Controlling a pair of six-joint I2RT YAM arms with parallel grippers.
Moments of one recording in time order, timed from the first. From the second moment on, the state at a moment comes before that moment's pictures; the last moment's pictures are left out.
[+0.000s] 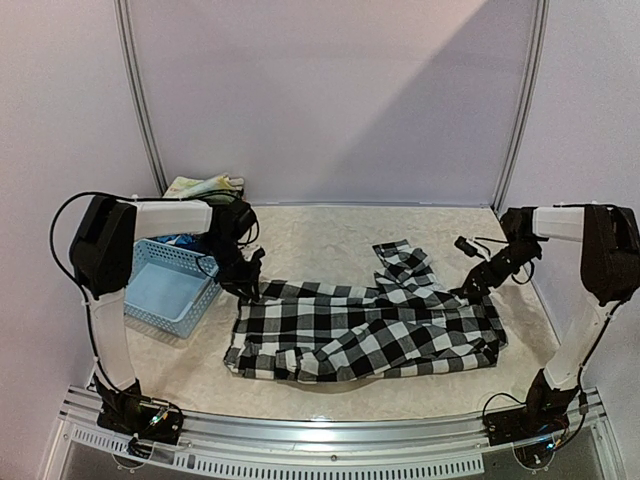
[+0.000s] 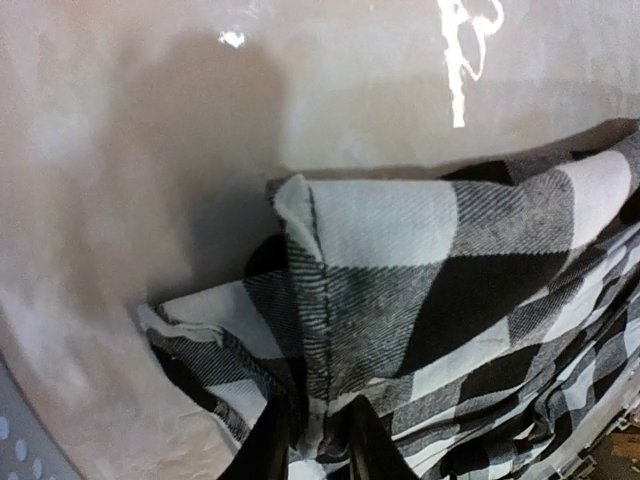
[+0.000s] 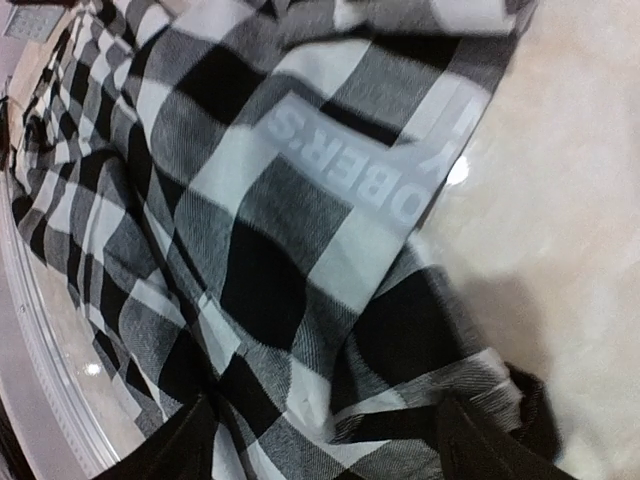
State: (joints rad) left arm -0.45 2.02 1.44 -0.91 0.29 -0.27; right arm -0.03 1.80 1.16 -0.93 -0.61 -0.71
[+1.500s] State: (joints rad) left arm -0.58 1.92 1.76 -0.86 0.09 -0.32; right arm 0.16 2.45 2.21 -1.03 -0.95 -0.25
